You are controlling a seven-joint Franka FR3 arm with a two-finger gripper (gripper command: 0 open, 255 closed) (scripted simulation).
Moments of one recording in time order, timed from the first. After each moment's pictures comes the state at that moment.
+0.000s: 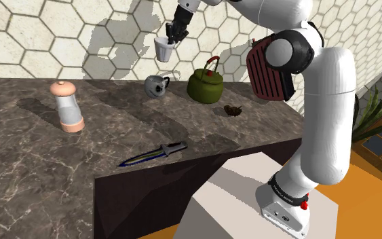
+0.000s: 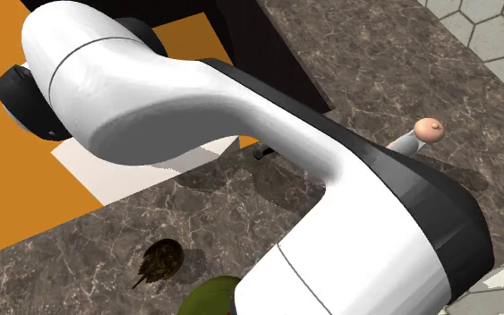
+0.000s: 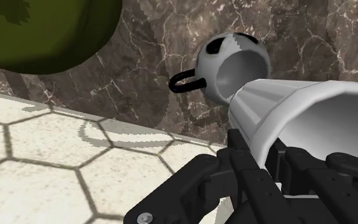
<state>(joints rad) 0.00 0.56 -0.15 -1.01 0.29 1.71 -0.07</state>
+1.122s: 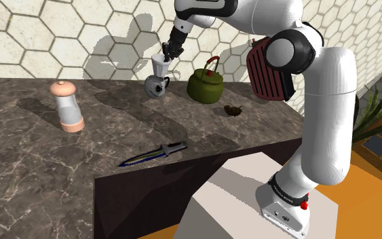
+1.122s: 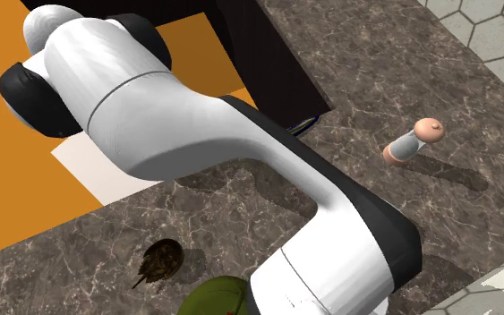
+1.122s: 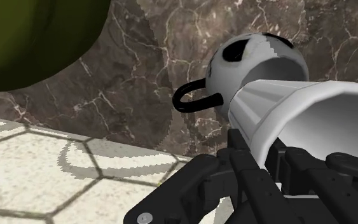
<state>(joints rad) 0.02 0.55 -0.15 -1.24 0.30 1.92 -0.12</state>
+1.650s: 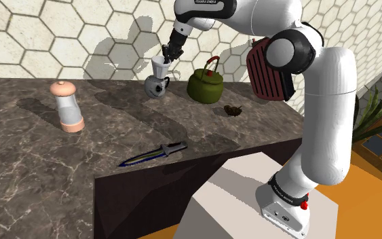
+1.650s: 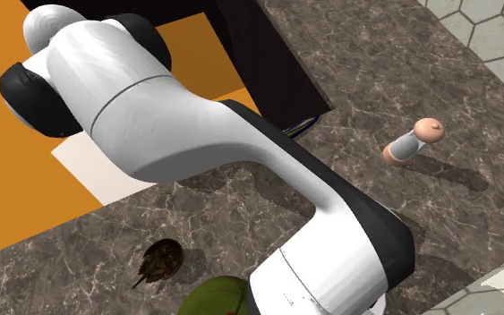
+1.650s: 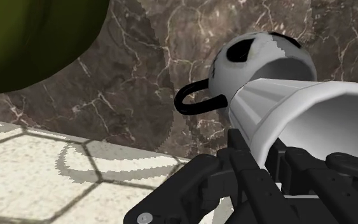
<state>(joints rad) 0.02 0.55 -0.15 -1.26 0.31 1.95 -0.13</state>
